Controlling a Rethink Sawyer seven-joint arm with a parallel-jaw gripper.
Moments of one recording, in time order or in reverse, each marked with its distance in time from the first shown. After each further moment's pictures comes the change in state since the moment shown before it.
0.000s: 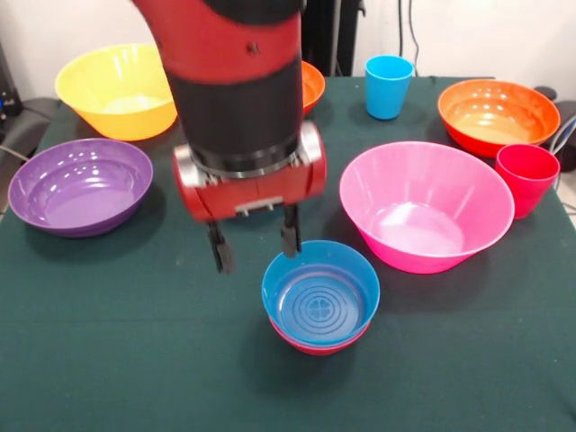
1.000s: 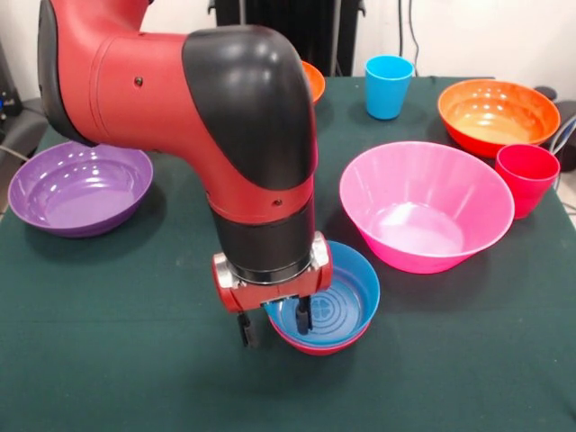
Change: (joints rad) arm 0.000 0.168 0.031 0.029 0.002 -0.229 0.000
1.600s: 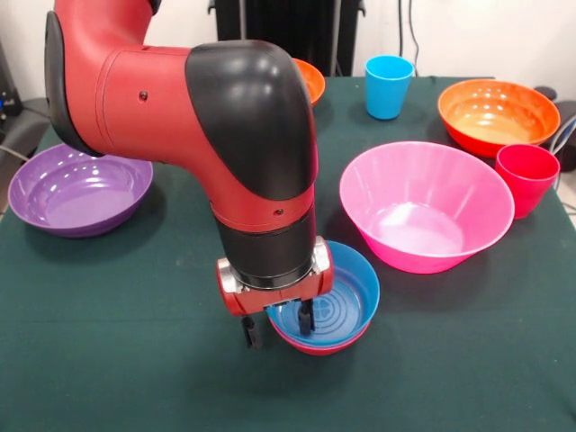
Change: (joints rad) arm 0.000 0.023 0.000 0.000 0.006 -0.001 0.000
